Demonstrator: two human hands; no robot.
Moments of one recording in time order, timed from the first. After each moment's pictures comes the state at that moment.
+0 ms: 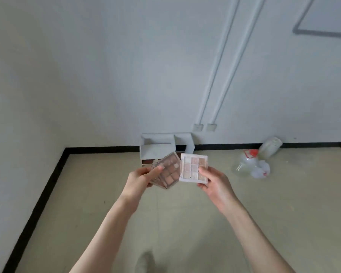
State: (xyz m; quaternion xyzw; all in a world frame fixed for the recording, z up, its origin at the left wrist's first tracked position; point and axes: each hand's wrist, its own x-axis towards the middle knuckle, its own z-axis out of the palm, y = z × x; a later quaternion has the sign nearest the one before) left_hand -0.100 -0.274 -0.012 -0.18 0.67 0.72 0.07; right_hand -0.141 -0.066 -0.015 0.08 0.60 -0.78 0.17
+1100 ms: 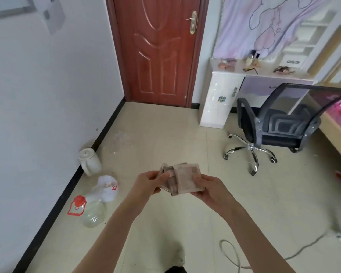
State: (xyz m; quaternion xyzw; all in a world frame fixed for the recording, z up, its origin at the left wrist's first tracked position) left_hand -0.405 0.440 -0.027 0.30 0.64 0.48 0.52; right_hand -0.220 0.518 -0.039 0.40 0.33 -0.80 -0.29
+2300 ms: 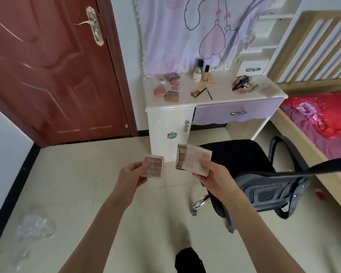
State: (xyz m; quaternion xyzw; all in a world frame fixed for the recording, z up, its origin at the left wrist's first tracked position) left_hand -0.356 1.263 -0.042 0.25 0.62 0.48 0.57; right_hand -0.131 1.294 -0.034 0.44 0.19 -0.74 -0.47
